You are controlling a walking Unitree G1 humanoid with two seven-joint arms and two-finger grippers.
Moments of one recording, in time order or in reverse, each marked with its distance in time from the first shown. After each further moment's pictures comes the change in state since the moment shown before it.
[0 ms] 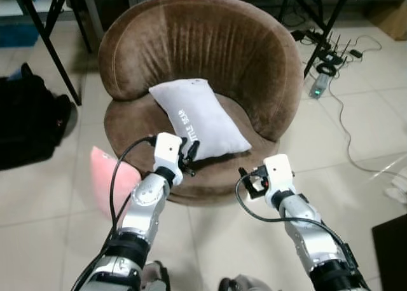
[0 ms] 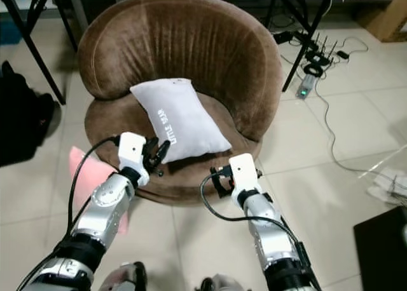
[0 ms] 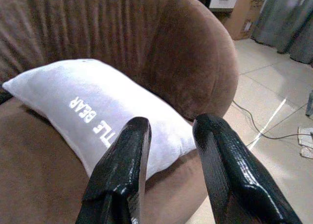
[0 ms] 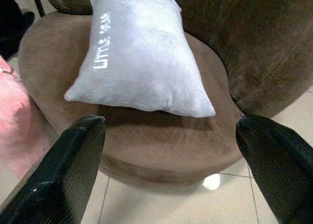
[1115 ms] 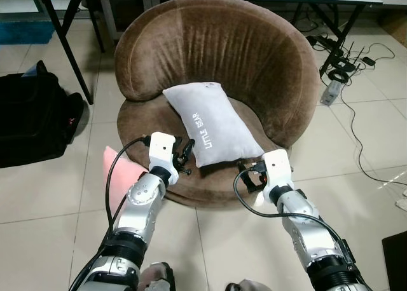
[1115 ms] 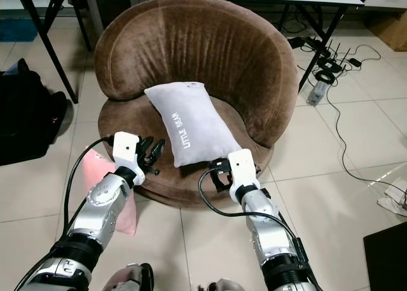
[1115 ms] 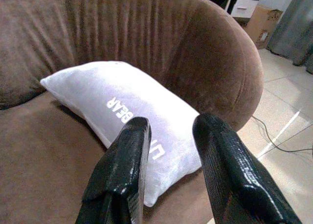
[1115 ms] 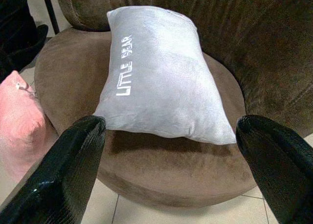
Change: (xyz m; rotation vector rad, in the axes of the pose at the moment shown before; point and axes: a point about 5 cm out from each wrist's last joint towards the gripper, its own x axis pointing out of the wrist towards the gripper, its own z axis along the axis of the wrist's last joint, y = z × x) left arm -0.001 0.004 0.000 -0.043 -0.007 0.014; right arm 0.003 -0.003 0.007 -0.001 -0.026 -0.017
